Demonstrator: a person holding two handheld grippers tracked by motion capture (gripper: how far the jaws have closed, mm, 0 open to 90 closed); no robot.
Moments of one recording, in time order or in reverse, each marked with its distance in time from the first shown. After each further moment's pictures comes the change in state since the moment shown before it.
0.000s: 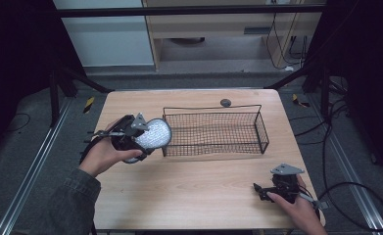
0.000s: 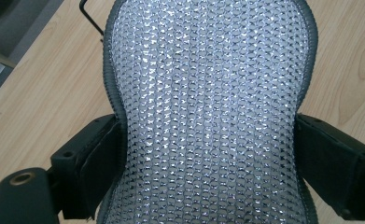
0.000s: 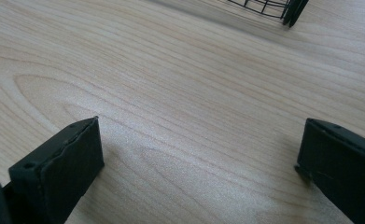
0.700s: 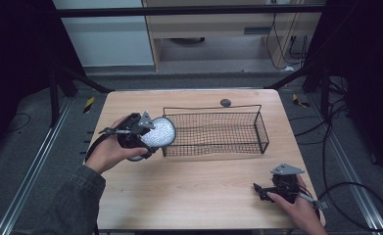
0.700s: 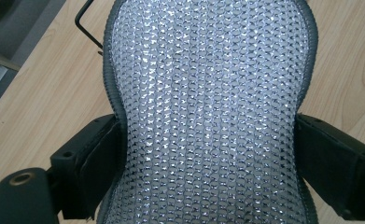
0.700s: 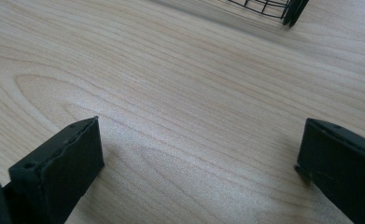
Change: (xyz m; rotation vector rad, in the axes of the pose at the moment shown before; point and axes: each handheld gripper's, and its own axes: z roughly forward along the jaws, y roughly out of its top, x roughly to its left) left arm -0.003 0.013 0.004 0.017 0.010 0.021; right arm 0.000 0.000 0.000 0.000 0.001 -0.001
